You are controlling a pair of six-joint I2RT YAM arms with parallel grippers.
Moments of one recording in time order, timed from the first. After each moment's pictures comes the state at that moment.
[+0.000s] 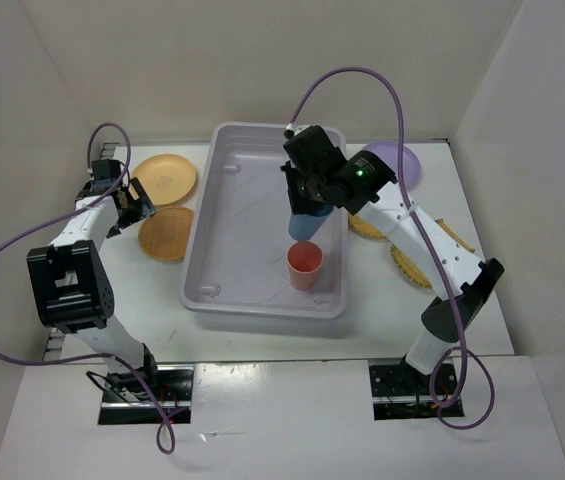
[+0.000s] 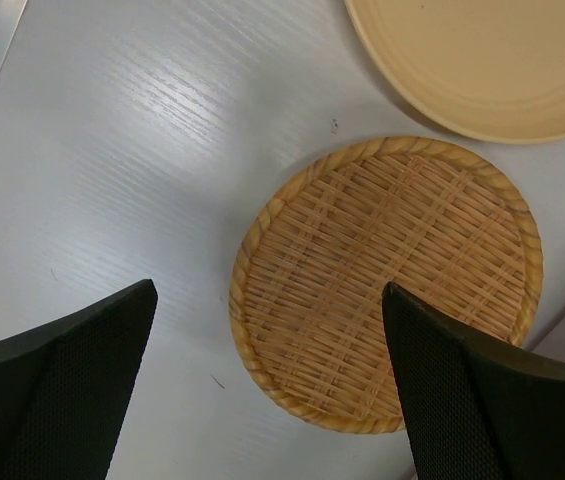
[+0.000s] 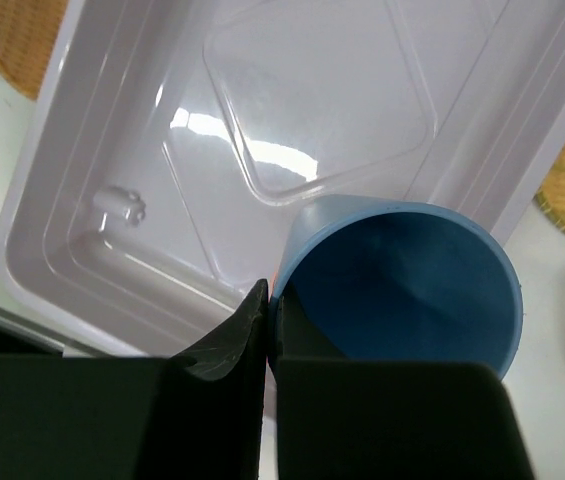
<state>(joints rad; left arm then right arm) 0.23 1.67 1.22 -0.49 -0.13 -0.36 0.78 1.68 1.98 -1.10 0.22 0.40</state>
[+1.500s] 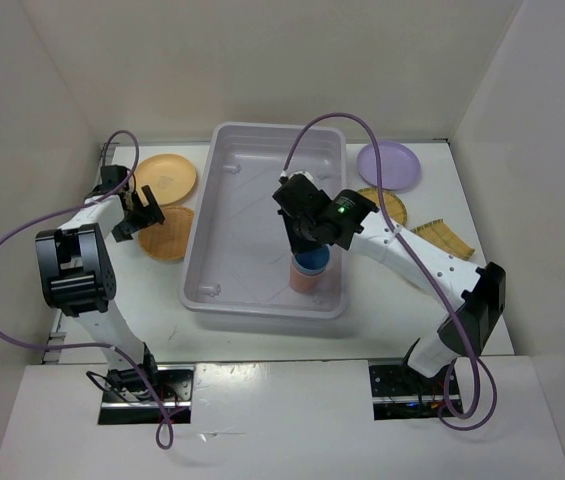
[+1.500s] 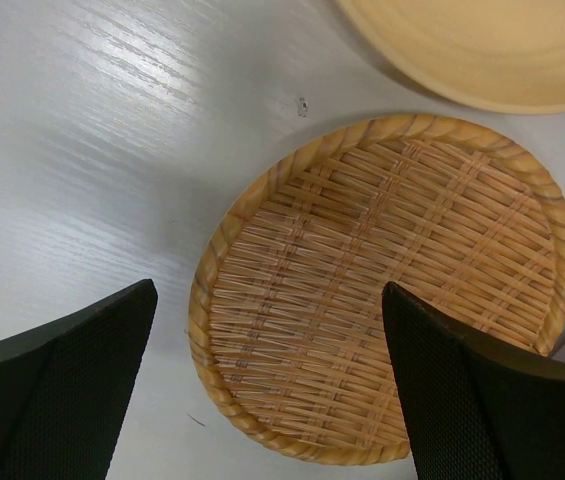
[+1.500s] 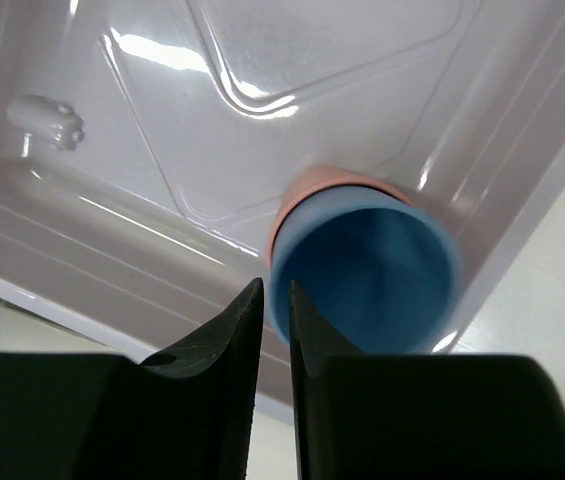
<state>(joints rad) 0.23 1.81 1.23 -0.44 -0.02 -0.32 0.88 1.56 1.57 -1.01 0.27 0.49</state>
